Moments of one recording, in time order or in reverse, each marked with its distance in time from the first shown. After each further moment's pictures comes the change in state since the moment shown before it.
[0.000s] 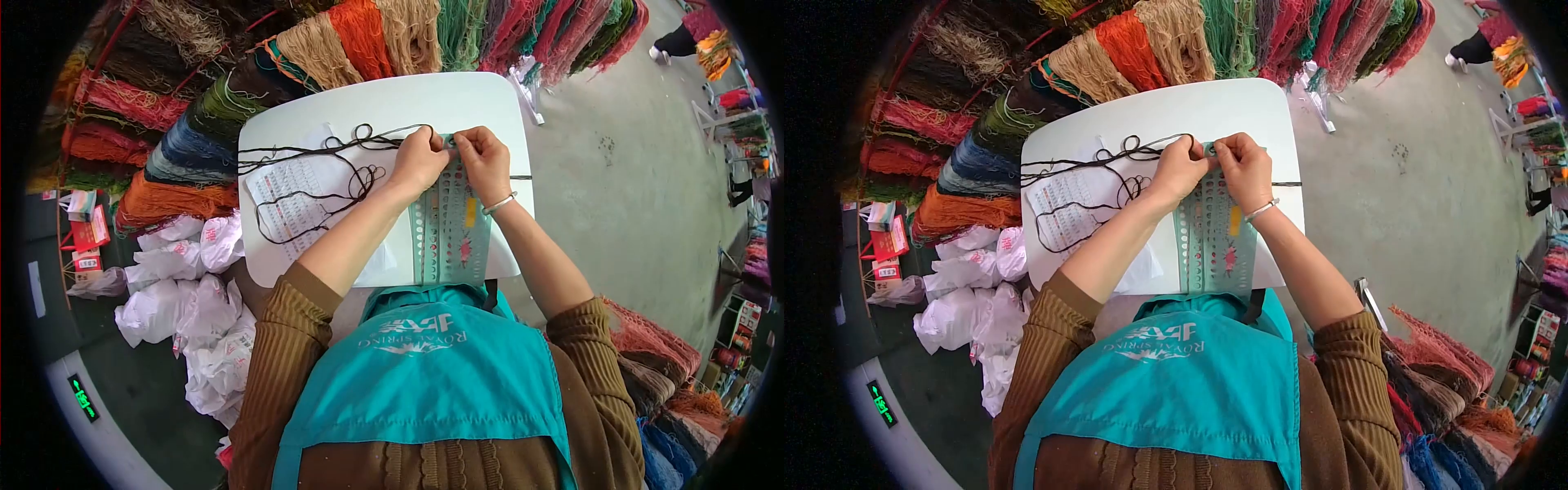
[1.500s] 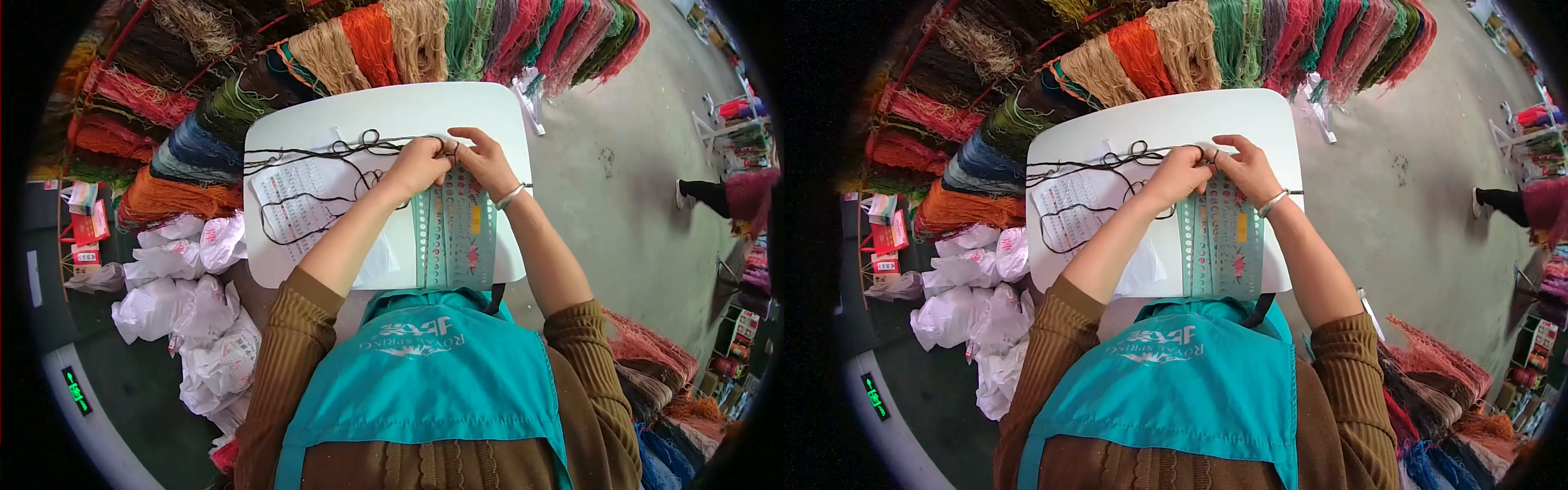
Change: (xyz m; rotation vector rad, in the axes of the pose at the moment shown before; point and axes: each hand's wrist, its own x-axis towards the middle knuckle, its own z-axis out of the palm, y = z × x) left_hand -0.008 0.011 -0.028 -0.134 -0.250 0.066; right_hand 0.017 -0.017 -0.016 0.099 -0.401 0.248
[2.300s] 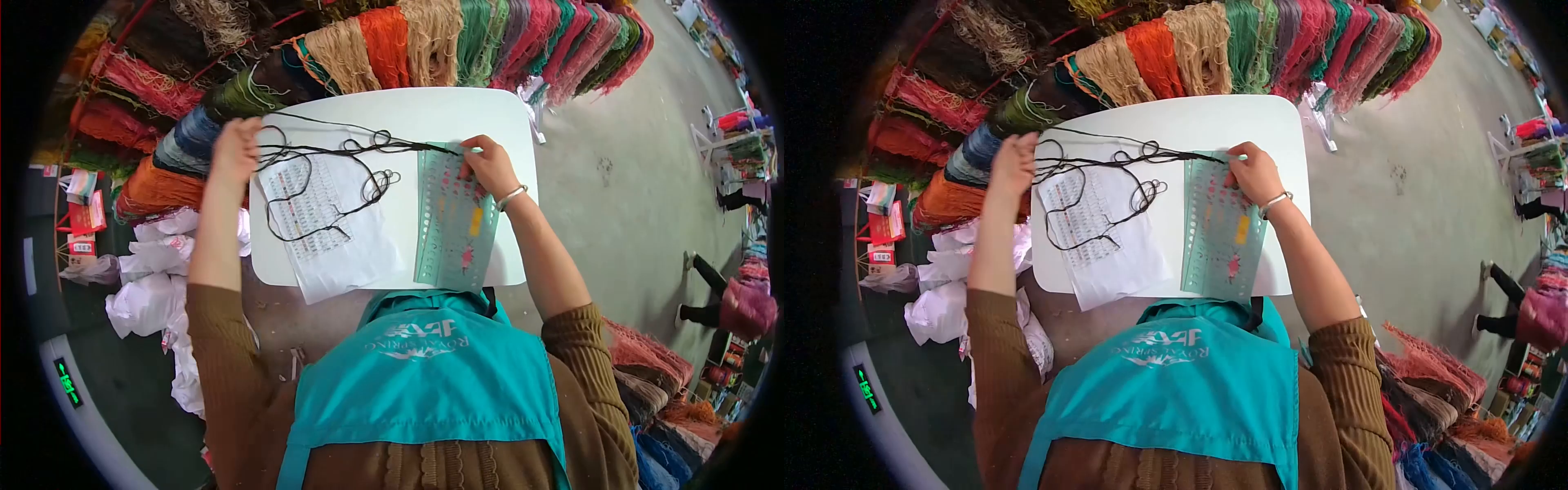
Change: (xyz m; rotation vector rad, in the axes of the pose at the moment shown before) left_hand -0.075 -0.088 -0.295 -0.761 0.686 -0.234; right_hand 0.013 0.013 0.005 -0.371 0.096 0.043
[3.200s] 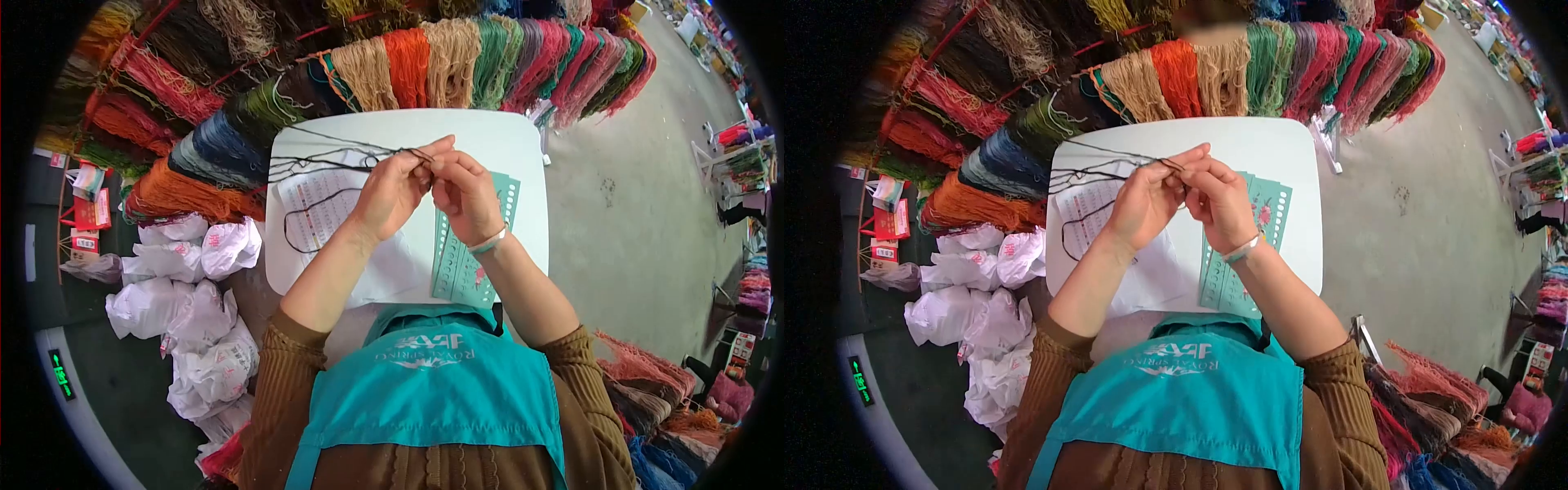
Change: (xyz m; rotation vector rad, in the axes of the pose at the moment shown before) left_hand -0.155 -0.088 0.184 -0.160 -0.845 0.068; right_hand -0.052 -0.114 0.050 1.117 -0.170 0.031
